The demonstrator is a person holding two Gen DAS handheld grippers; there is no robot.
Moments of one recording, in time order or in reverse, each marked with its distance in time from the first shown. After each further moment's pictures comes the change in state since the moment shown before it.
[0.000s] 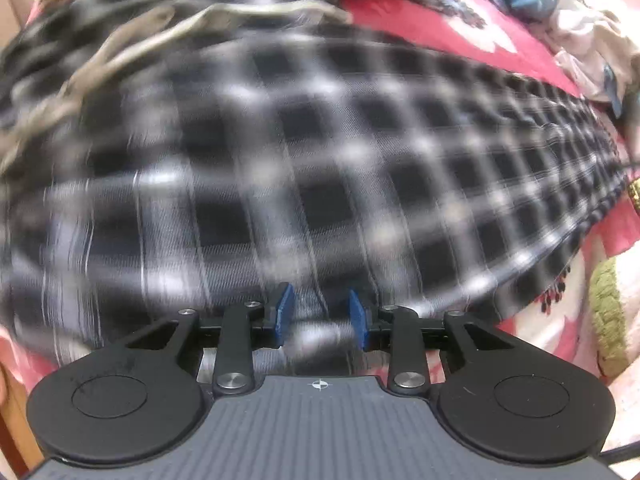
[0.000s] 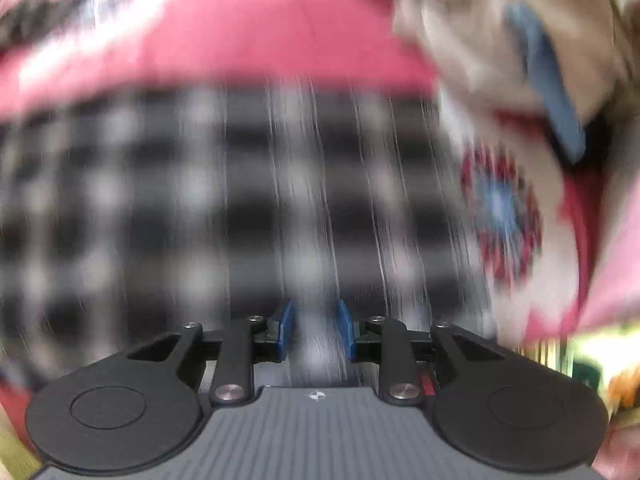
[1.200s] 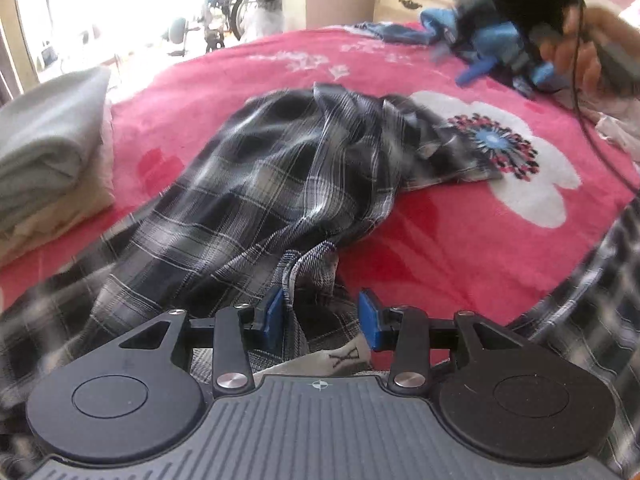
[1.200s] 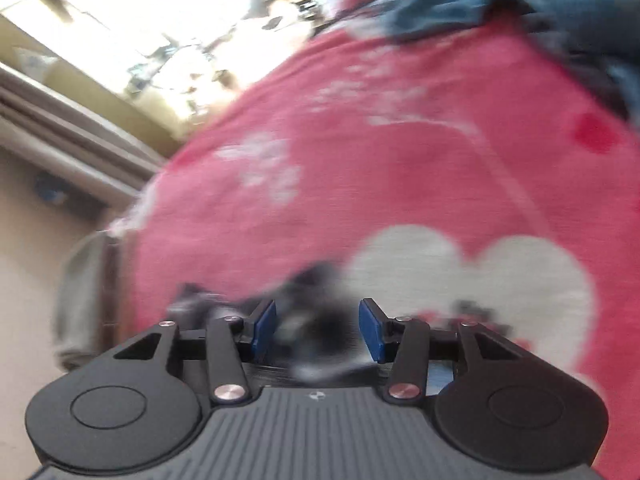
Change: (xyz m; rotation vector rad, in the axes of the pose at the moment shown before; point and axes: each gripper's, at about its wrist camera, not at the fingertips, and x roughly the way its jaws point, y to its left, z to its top) left arm 0.076 -0.042 0.203 0.272 -0.326 0.147; right arm 0.013 0.209 0.379 0.308 -0.184 0.730
